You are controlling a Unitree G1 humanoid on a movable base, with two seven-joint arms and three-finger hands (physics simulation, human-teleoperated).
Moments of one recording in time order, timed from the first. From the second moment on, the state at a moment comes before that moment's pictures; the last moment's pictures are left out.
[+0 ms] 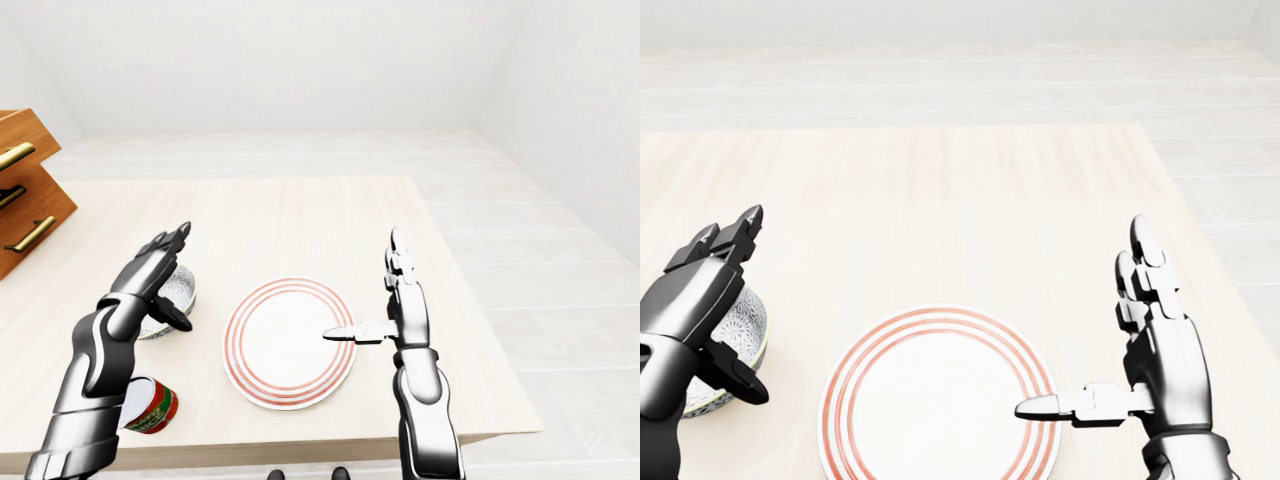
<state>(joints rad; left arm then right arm) -0.27 0.27 0.15 0.01 0.95 0.09 -0.40 0.11 -0.01 -0.05 -0.35 -0.02 0.09 0.06</state>
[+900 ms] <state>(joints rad) -0.19 0.31 0.20 0.11 0.95 0.09 -0.33 0.12 -0.01 -0.04 -0.36 -0.03 0.09 0.06</state>
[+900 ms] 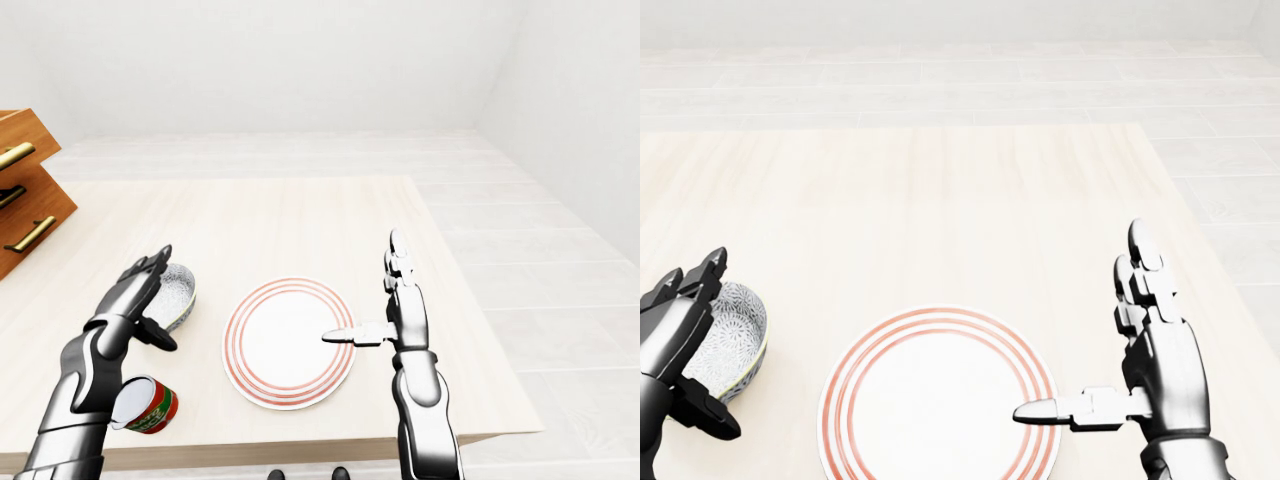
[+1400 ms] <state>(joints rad) -0.17 0.31 0.19 0.17 0.95 0.09 -0.27 0.13 -0.01 -0.03 -0.38 -0.04 0.09 0.06</state>
